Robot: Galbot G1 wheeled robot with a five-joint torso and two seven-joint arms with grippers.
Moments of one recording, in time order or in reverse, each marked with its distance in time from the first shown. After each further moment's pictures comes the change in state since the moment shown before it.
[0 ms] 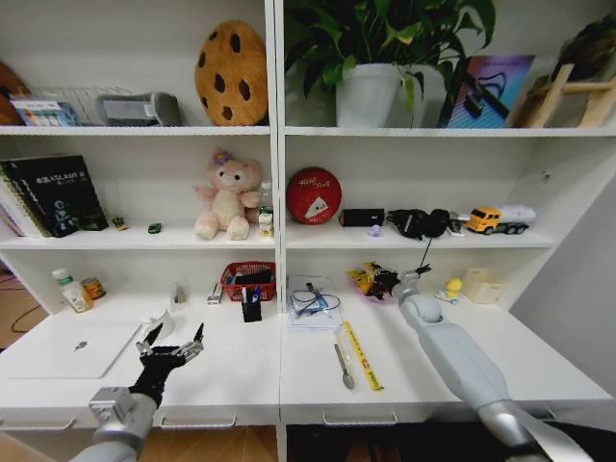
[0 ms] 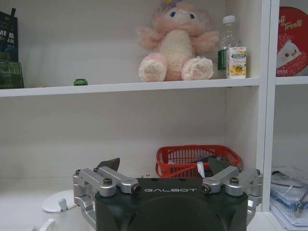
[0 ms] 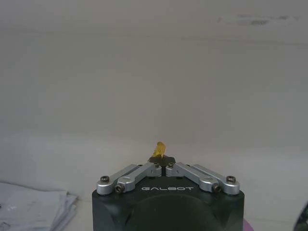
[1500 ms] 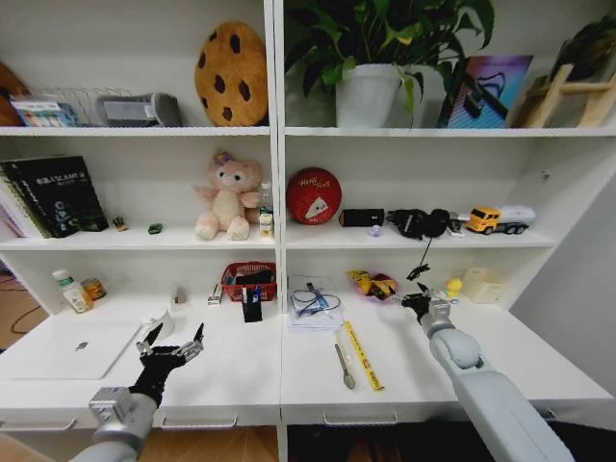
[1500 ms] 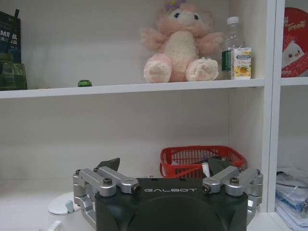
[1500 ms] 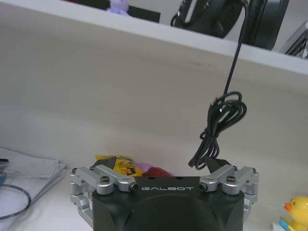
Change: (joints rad) left arm 0.000 0.000 0.000 0.000 0.000 0.000 0.000; right arm -0.545 -0.065 0.344 0.566 -0.159 -0.078 0.107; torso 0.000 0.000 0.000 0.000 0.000
